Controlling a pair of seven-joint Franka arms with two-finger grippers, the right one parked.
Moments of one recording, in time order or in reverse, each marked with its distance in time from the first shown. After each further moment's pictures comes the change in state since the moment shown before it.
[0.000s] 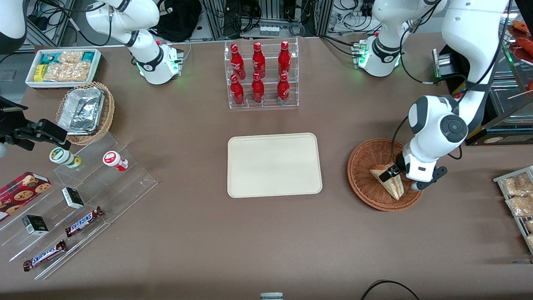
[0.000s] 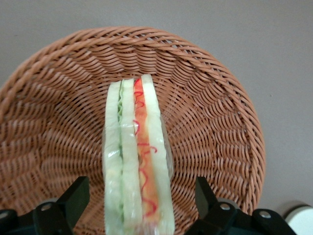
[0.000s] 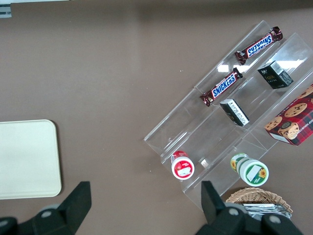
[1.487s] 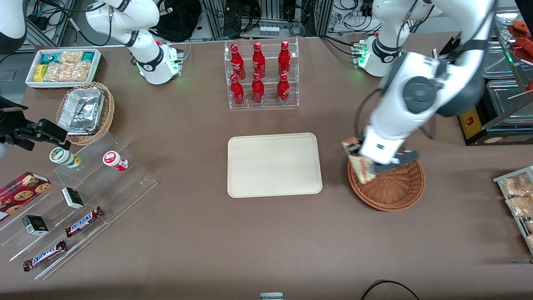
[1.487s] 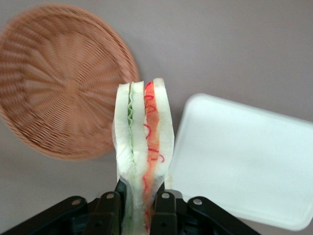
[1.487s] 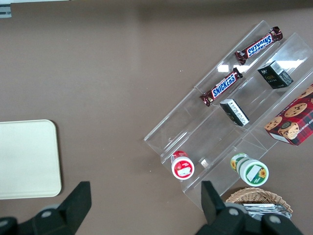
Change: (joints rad) arm -0.194 -0.076 -0.192 0.429 0.056 -0.645 -0.144
